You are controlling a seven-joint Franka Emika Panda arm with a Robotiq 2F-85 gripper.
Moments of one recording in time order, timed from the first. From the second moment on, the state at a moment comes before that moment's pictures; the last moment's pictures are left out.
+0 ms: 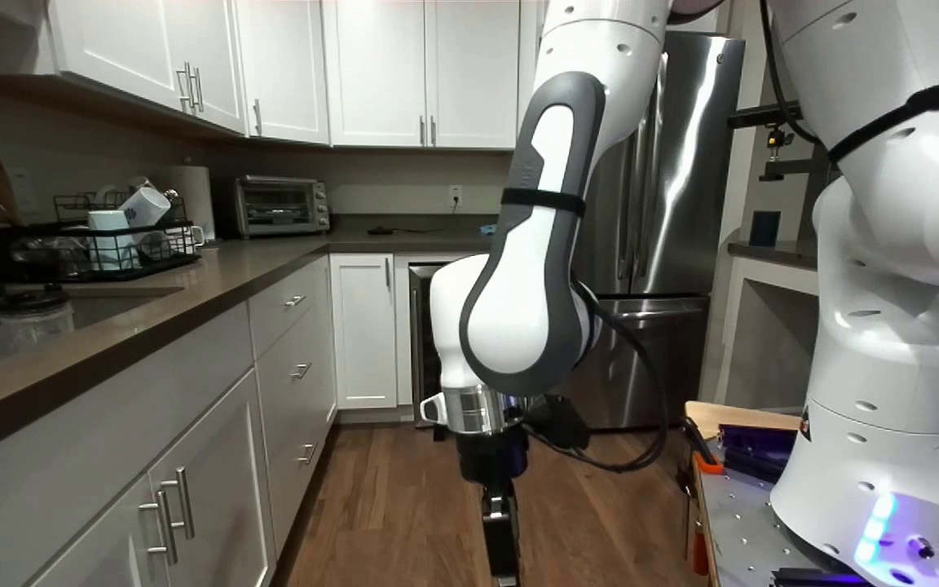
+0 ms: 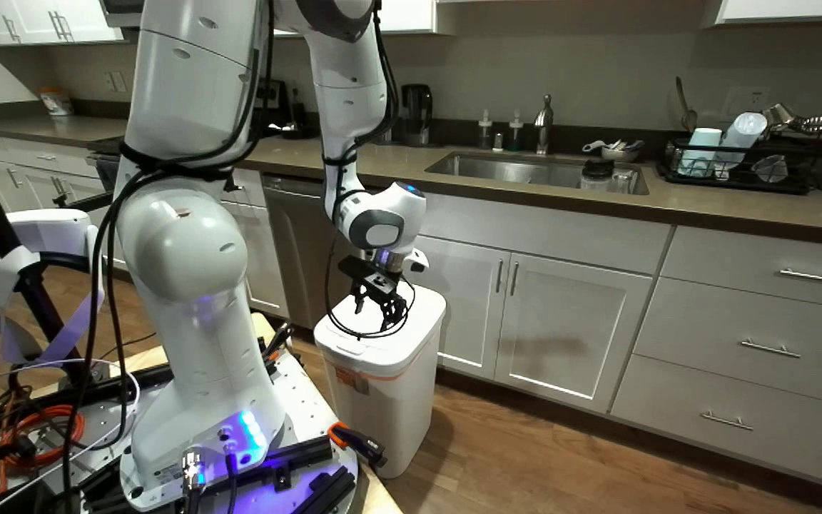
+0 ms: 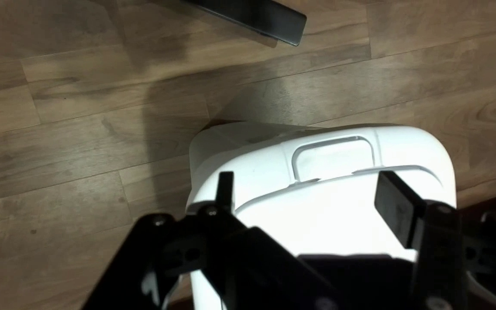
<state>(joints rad) 0.03 0.40 0.30 -2.61 0.37 2.79 -0.36</state>
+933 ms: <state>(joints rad) 0.02 0.77 0.35 -2.49 0.10 3.04 -0.28</state>
